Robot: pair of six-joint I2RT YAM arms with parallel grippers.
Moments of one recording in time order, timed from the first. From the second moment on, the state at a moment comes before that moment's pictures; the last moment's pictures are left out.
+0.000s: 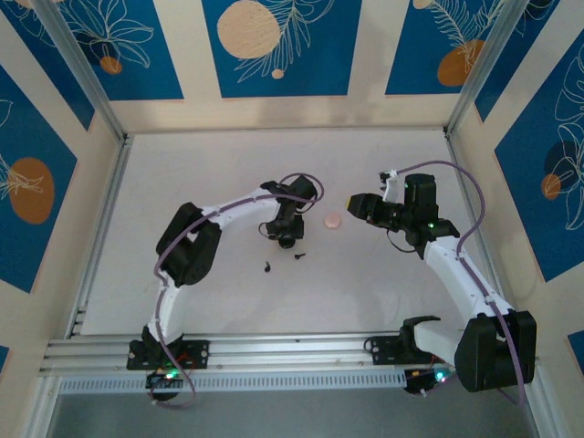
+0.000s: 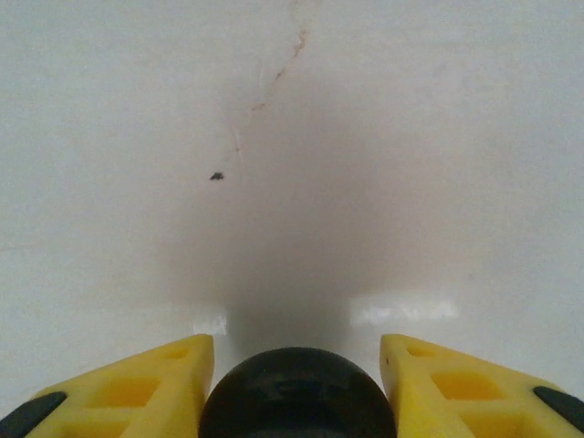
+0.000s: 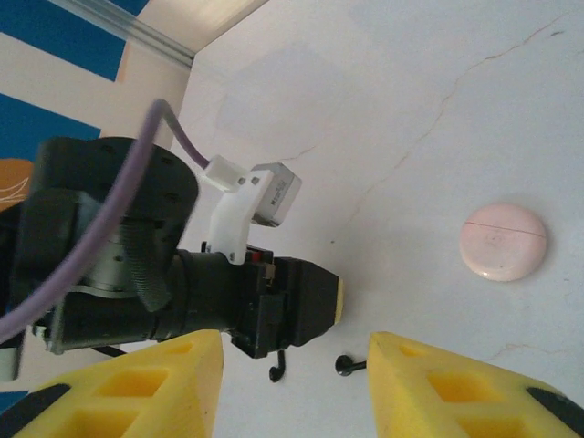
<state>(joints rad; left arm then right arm) -0.78 2.08 1.61 -0.89 -0.07 -0.73 0.12 1.12 0.77 -0.27 -0.68 0.54</state>
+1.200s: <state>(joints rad) -0.78 1.63 1.12 -0.28 0.18 -0.93 0.57 1.04 0.37 0.25 -0.49 0.66</state>
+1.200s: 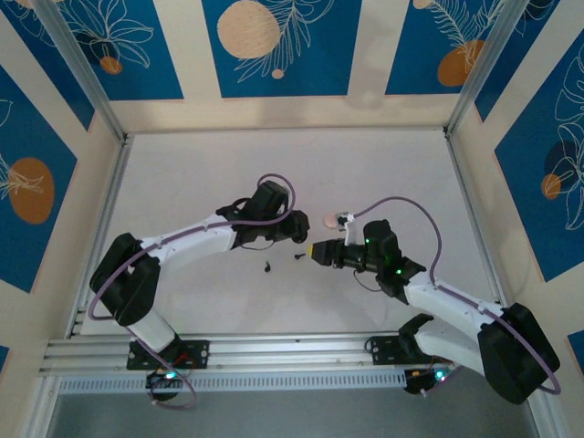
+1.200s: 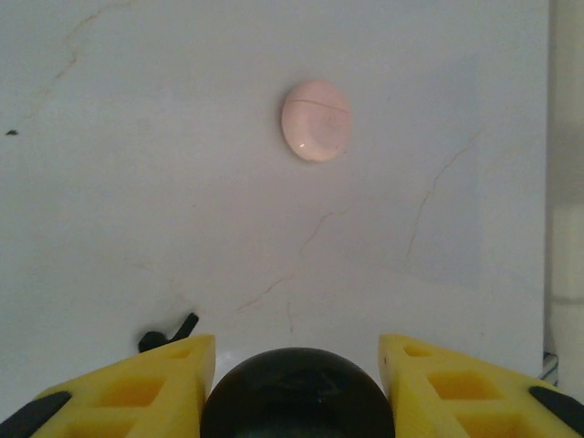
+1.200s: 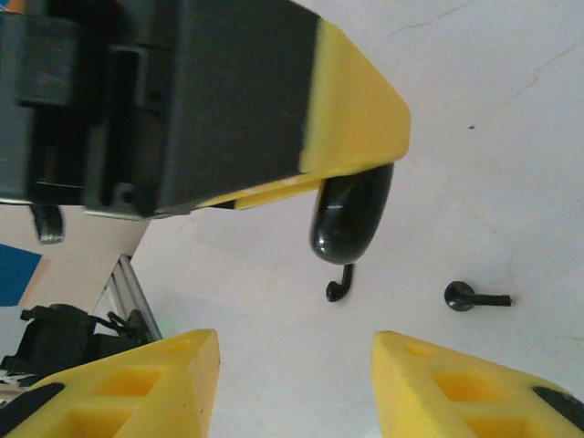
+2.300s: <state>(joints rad) -0.78 1.61 1.06 -0.15 0.24 -1.02 0.58 1.22 0.47 0.33 -0.39 0.65</state>
